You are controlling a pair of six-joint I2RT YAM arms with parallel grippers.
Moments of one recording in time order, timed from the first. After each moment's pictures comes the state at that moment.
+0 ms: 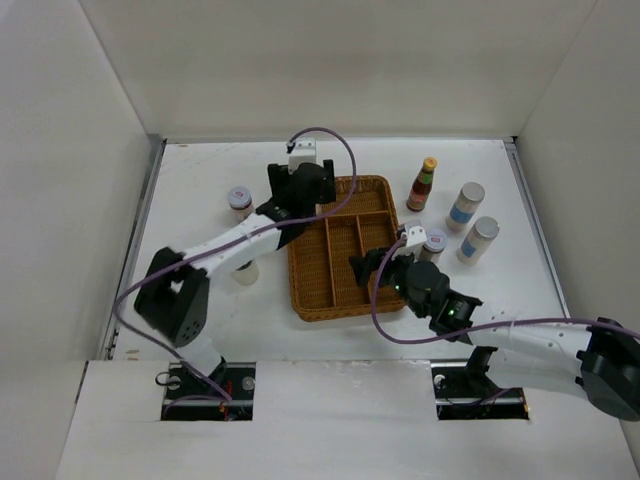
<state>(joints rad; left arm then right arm) -0.66 1.70 1.24 -0.01 -0.62 -0.35 0.96 1.04 0.44 0.43 0.46 0.39</state>
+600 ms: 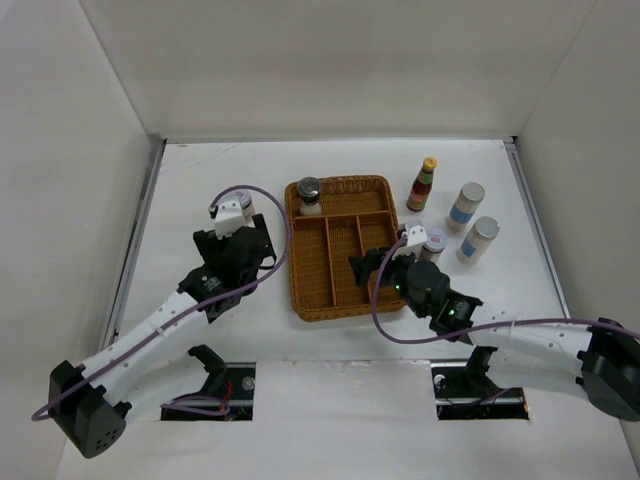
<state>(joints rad) -0.70 0.92 0.74 -0.41 -0.88 -0.54 0.96 1.03 0.44 0.43 0.46 0.39</state>
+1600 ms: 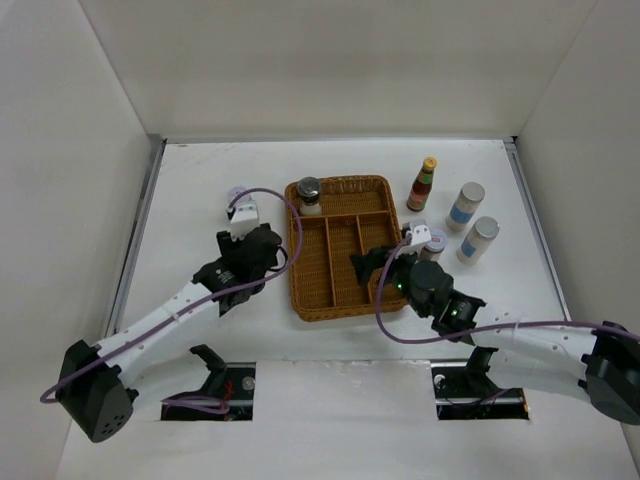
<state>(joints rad) -0.68 1.01 0.68 -0.43 -0.75 -0.59 0.95 1.01 0.44 0.43 0.46 0.39</state>
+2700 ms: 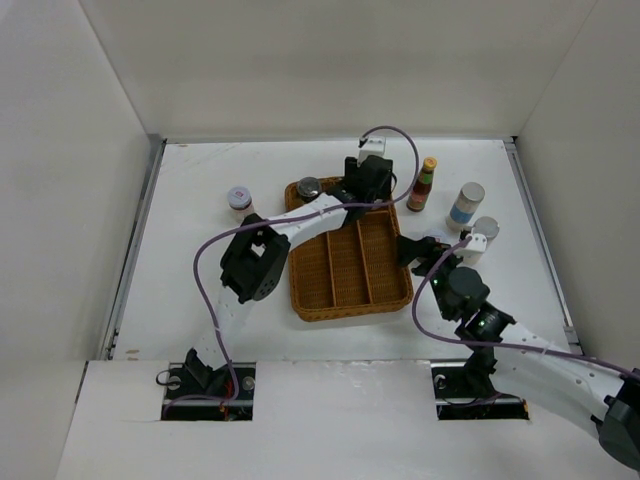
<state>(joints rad) -0.78 2.23 1.82 -0.06 -0.47 -0.39 0.77 0.73 0.30 0.41 0.62 0.54</state>
